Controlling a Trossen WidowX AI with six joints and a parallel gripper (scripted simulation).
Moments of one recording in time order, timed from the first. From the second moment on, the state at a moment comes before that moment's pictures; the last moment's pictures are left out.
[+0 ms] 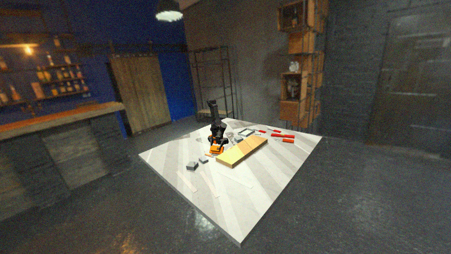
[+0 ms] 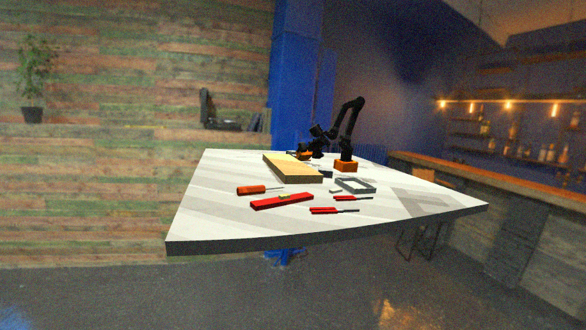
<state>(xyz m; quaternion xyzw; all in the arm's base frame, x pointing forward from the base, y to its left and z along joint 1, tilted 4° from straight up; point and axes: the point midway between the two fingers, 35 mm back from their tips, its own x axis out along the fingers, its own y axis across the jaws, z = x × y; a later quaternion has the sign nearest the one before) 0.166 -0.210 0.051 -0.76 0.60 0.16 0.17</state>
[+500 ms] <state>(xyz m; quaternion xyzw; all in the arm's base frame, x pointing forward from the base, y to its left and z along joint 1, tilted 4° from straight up) 0.174 -0.175 0.060 -0.76 0.61 0.15 0.17</state>
